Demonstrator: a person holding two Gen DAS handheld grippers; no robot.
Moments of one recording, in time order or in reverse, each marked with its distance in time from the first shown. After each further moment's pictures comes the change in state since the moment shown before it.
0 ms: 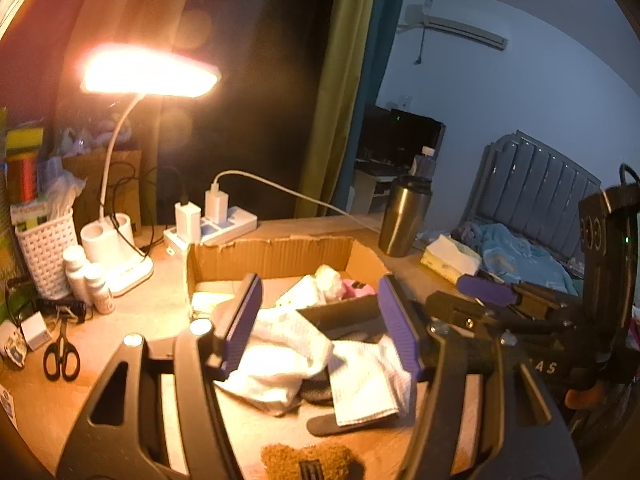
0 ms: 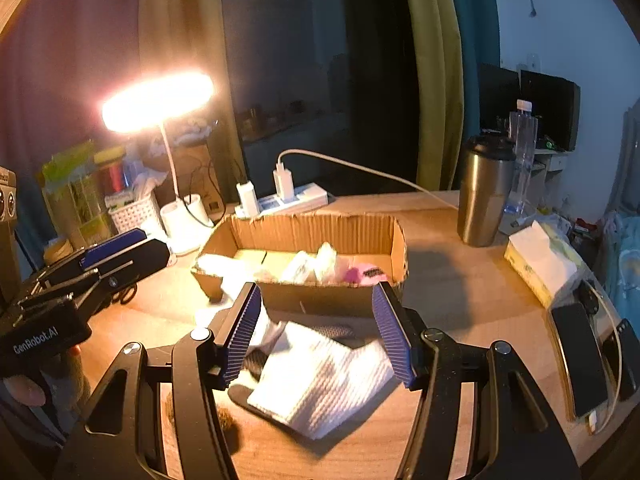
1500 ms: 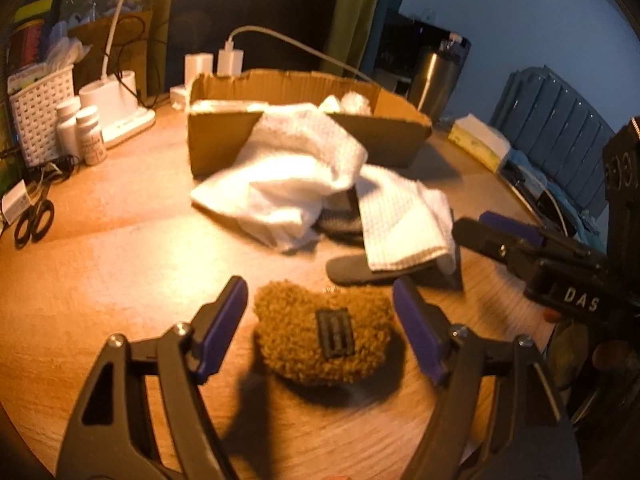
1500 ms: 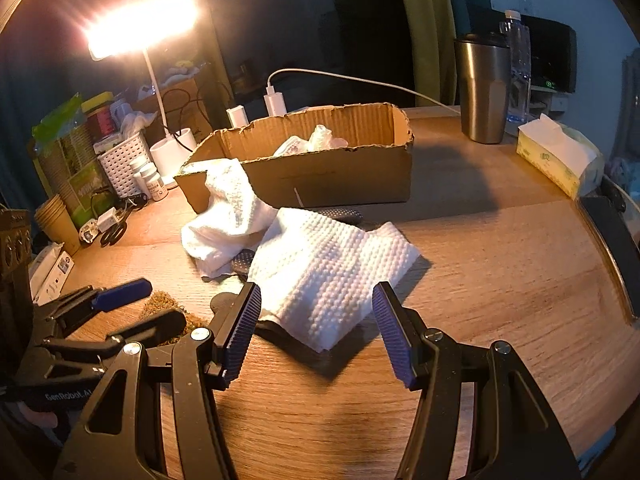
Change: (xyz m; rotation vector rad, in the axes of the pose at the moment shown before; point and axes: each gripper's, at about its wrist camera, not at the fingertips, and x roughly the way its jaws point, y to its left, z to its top) left arm 0.033 0.009 -0.109 -0.031 0.363 0.057; right arm 0.028 -0.007 -0.088 0.087 0.152 0.024
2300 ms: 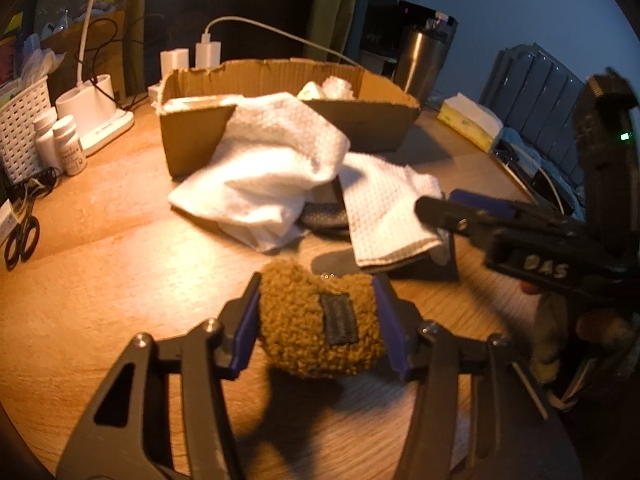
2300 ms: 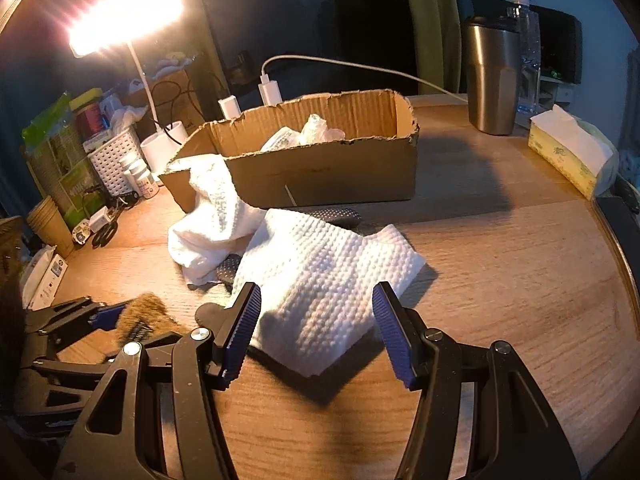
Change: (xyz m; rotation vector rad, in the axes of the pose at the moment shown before) left arm 0.005 -0.006 0.010 0.059 0.037 -0.023; right arm 0.026 -0.007 0.009 0.008 0.046 0.010
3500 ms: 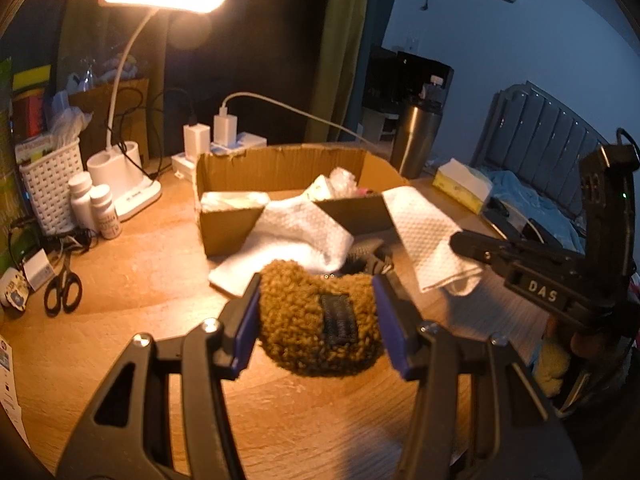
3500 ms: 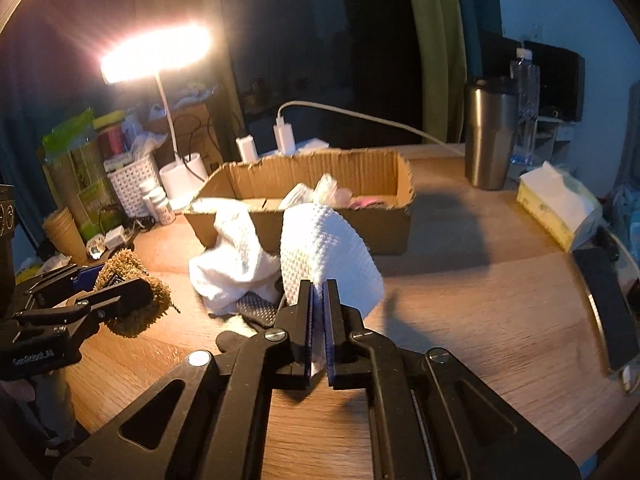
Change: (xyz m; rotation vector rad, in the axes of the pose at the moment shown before) left arm -0.054 0.007 0.028 0.005 -0.197 0.017; right arm -0.042 0.009 0.018 -0.064 -0.118 -0.004
